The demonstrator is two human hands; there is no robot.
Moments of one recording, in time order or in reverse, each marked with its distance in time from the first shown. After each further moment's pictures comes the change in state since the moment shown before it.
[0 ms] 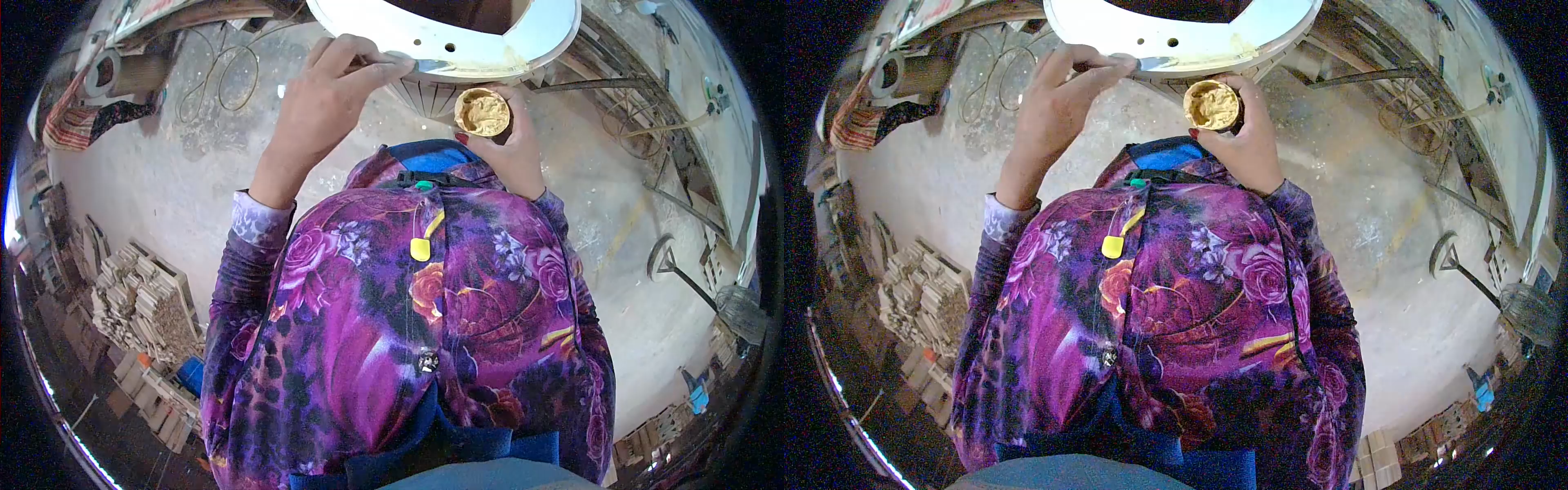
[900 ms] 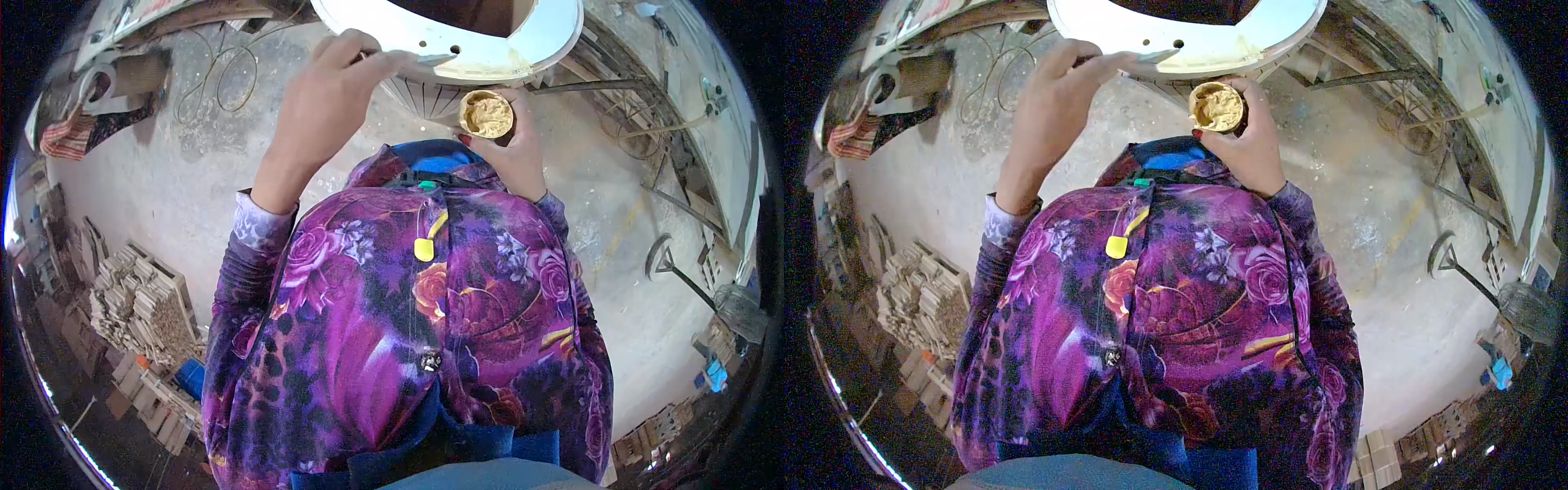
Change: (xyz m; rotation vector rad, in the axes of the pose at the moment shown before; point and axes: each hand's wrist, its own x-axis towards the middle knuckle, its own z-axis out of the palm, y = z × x) left_hand 0.006 0.012 -0.004 -0.044 0.008 -0.109; right_hand -0.003 -0.003 -0.002 0.035 0.016 0.019
